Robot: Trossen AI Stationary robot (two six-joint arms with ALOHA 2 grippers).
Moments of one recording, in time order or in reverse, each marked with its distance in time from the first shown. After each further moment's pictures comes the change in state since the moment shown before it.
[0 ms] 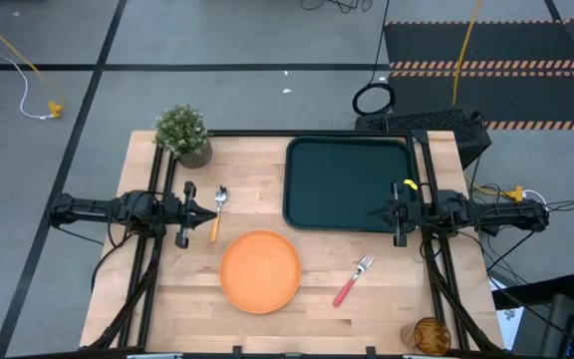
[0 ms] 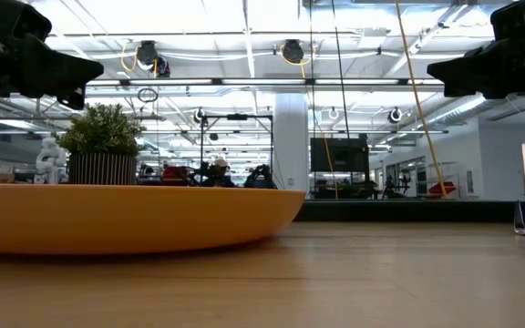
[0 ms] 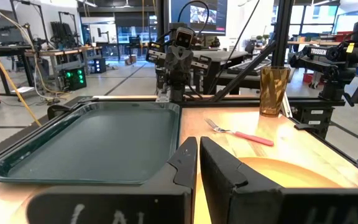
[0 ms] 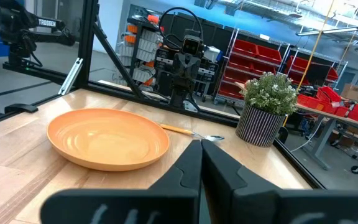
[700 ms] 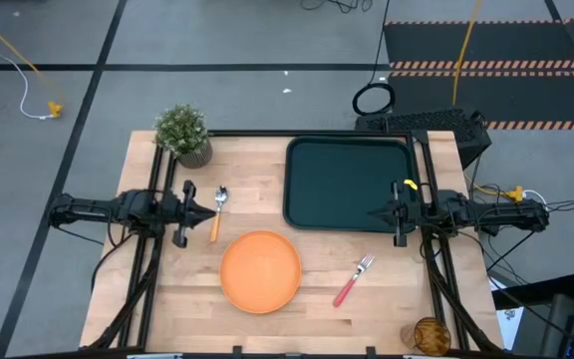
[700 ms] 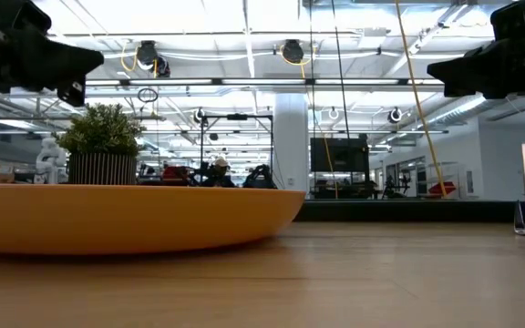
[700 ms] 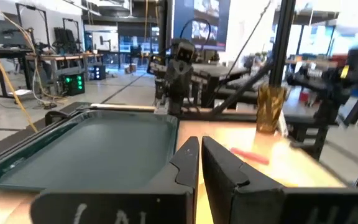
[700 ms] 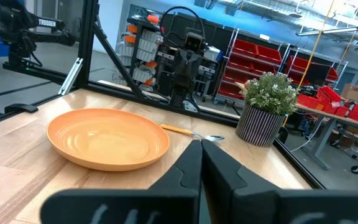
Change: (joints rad) left arm 0.000 0.000 0.000 0.066 0.001 -0.070; right arm 0.000 0.000 0.000 0.000 0.000 0.000
